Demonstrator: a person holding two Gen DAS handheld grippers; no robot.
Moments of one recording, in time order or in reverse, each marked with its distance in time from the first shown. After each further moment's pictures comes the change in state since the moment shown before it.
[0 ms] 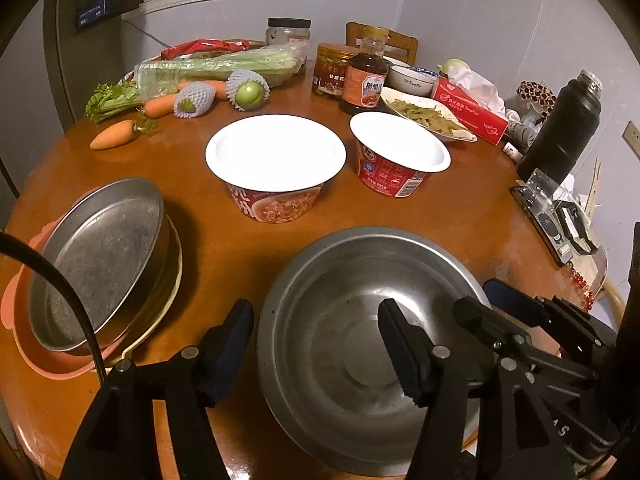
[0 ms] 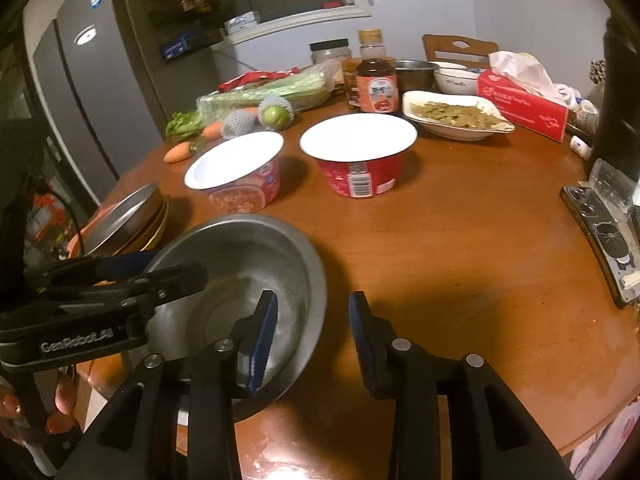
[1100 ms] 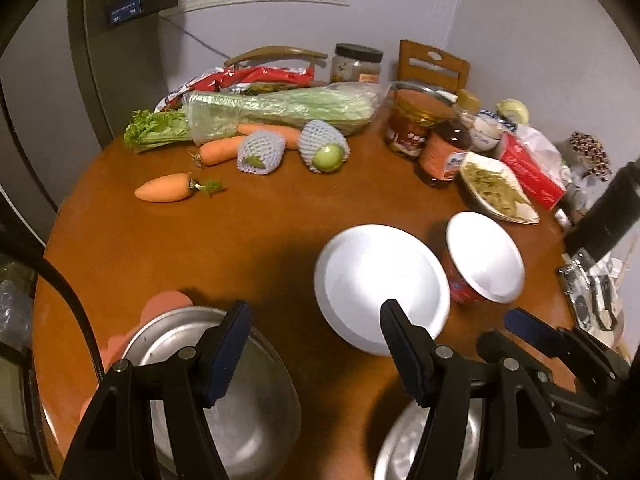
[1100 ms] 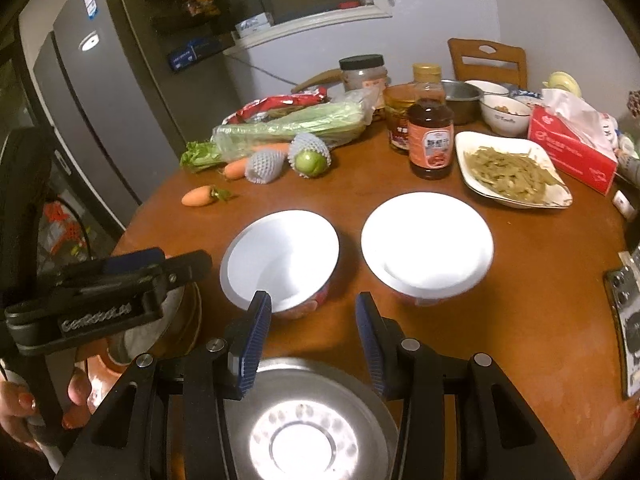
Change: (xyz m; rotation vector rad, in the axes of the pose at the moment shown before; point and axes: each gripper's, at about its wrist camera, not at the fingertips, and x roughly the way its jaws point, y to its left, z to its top) left arm 0.002 0.069 0.108 -0.095 0.013 0.107; right arm 0.036 0.041 0.107 -0.003 0.035 0.071
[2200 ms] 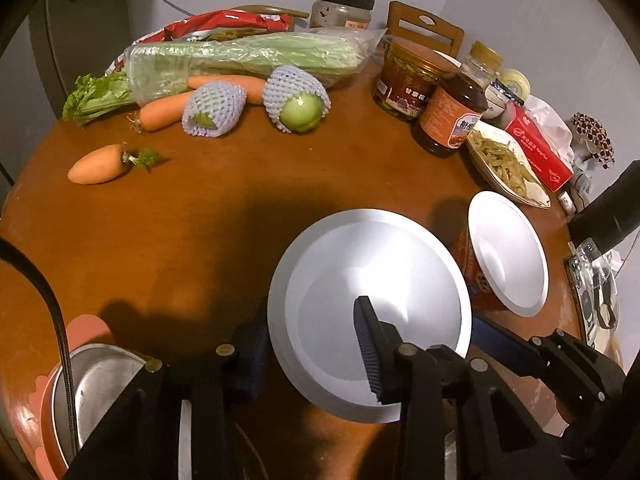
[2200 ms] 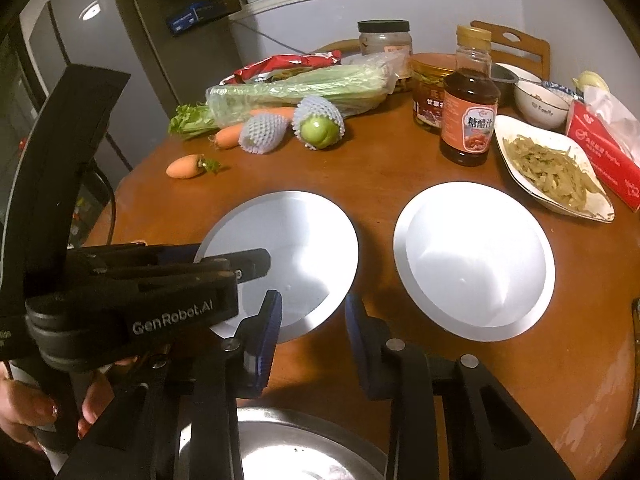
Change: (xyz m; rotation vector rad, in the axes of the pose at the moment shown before) left arm 0.072 -0.009 0.012 0.008 0.128 -0.080; right arm 0.063 0.008 0.011 -0.063 0.098 -0.002
